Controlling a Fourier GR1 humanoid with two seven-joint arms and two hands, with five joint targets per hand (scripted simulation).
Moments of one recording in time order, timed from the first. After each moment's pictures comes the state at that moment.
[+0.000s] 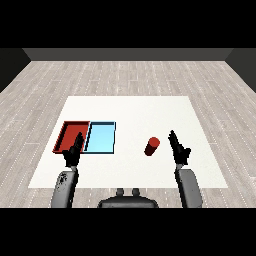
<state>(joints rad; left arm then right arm) 0.02 0.12 0.04 -1.57 0.00 0.02 -0.01 0.00 -0.11 -0.01 -1.58 0.00 0.01 -0.01</state>
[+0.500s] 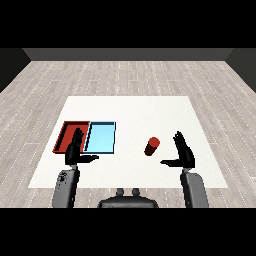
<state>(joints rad) 0.00 0.09 0.05 -1.63 0.03 -0.01 -0.16 0.06 -0.13 -0.08 -1.63 -0.11 0.14 -0.14</state>
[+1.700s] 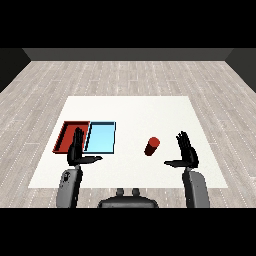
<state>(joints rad) -0.01 0.05 0.06 -1.58 0.03 -0.01 -0.38 0.02 -0.13 -0.17 -1.54 -0.18 0.26 -0.29</state>
